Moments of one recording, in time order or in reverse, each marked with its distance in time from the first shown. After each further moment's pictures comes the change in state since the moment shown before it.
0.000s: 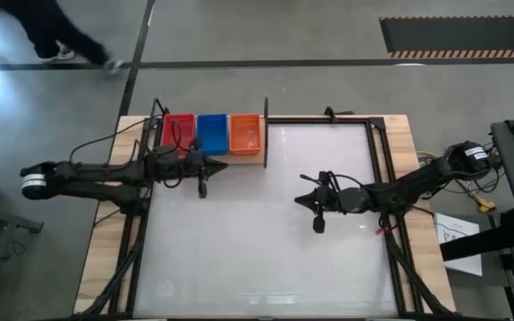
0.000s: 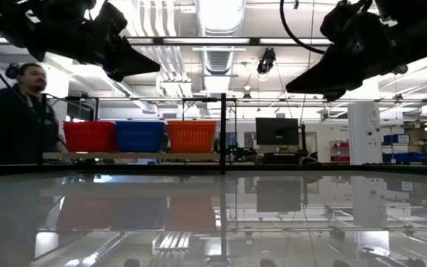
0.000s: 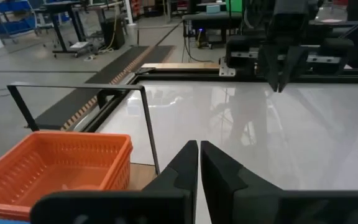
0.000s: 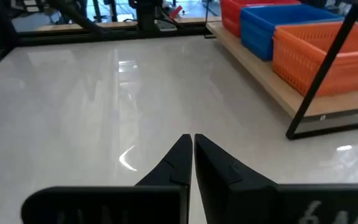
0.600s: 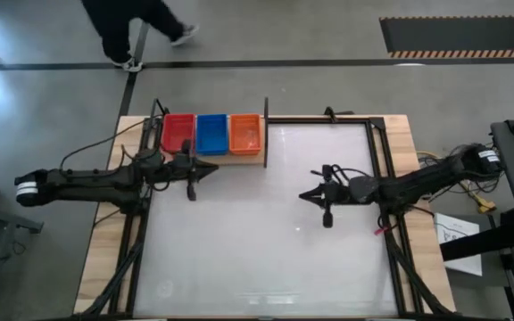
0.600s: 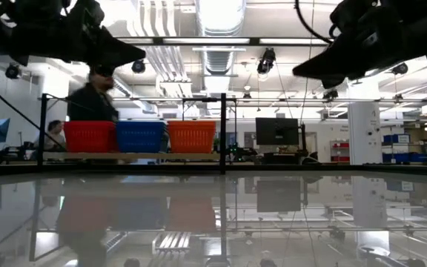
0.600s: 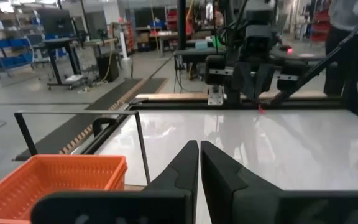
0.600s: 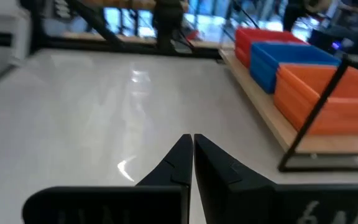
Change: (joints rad) left arm 0.000 -0.178 -0.114 0.077 0.053 -0.001; right arm -0.091 -0.143 -0.045 -0.001 -0.168 -0.181
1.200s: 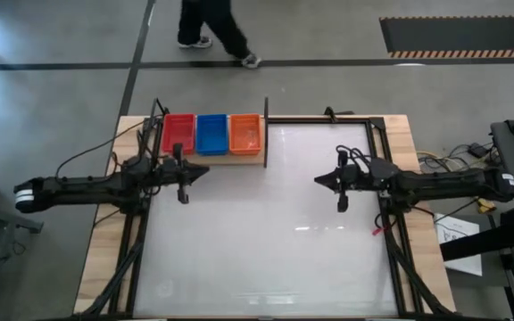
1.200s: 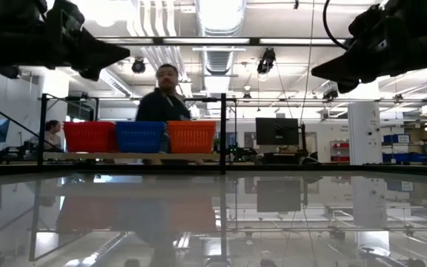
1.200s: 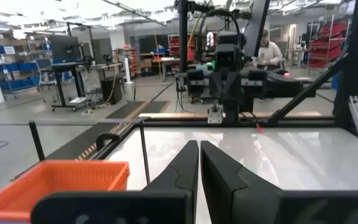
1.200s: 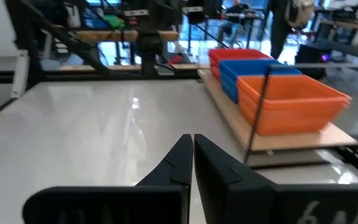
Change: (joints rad) left arm 0.001 -0.189 -0.142 0.073 -0.002 -0.018; right arm -0.275 -0.378 -0.140 -0.119 -0.262 0.009
